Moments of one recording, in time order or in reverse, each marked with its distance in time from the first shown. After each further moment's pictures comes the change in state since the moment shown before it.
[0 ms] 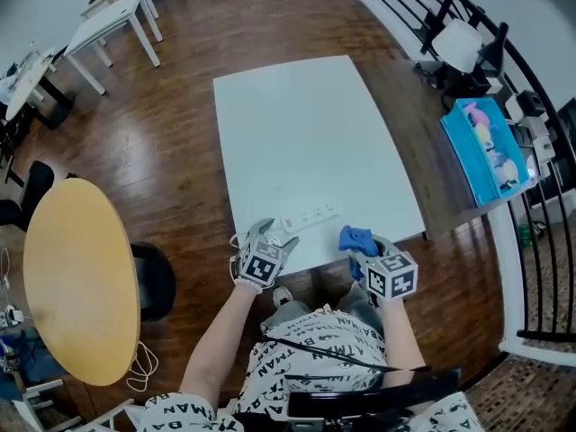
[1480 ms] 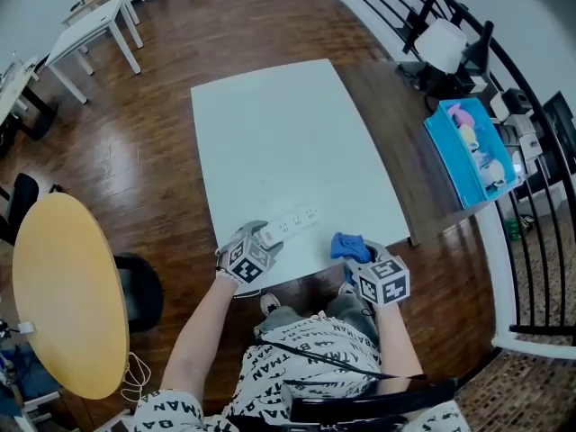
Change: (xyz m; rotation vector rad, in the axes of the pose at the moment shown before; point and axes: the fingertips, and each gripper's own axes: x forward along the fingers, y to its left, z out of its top) left arm 0.041 -0.004 0.011 0.328 0.047 -0.123; right arm -0.007 -0.028 0.003 -0.066 0.053 -0.037
